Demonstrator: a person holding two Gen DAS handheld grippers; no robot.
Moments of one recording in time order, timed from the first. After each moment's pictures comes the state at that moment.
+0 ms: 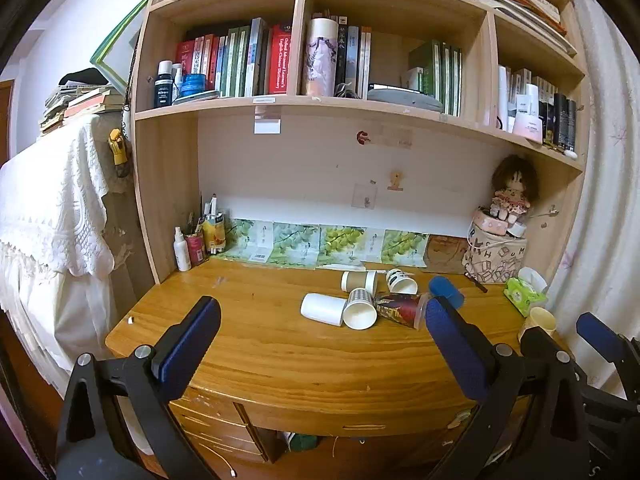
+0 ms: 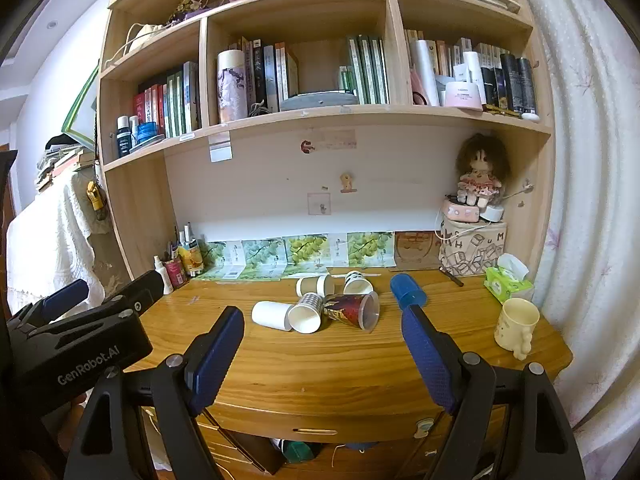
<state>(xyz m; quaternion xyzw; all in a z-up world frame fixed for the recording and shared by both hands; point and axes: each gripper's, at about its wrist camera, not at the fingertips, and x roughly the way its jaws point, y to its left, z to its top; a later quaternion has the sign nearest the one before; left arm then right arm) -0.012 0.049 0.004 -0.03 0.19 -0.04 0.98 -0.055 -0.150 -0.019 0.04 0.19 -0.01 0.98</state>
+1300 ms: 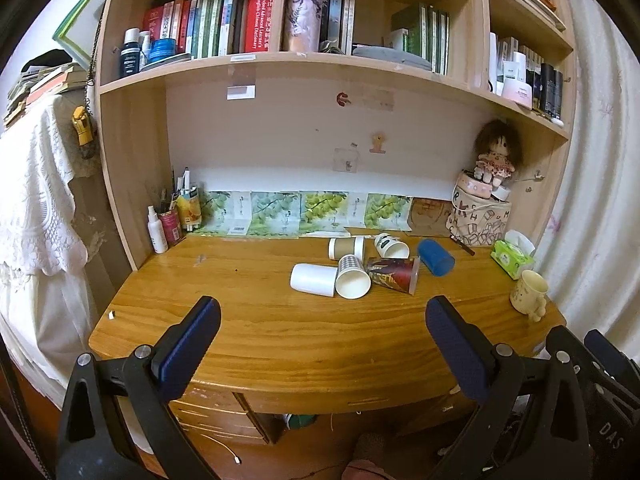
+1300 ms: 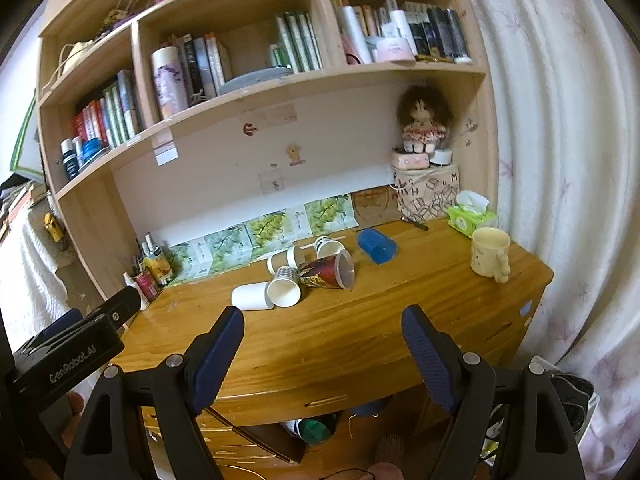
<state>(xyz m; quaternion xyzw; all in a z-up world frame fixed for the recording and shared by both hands) 0.021 0.069 -0.019 -0.01 0.25 -0.10 0.96 -0.067 -0.135 -0.045 0.14 0.23 -0.11 0.96</state>
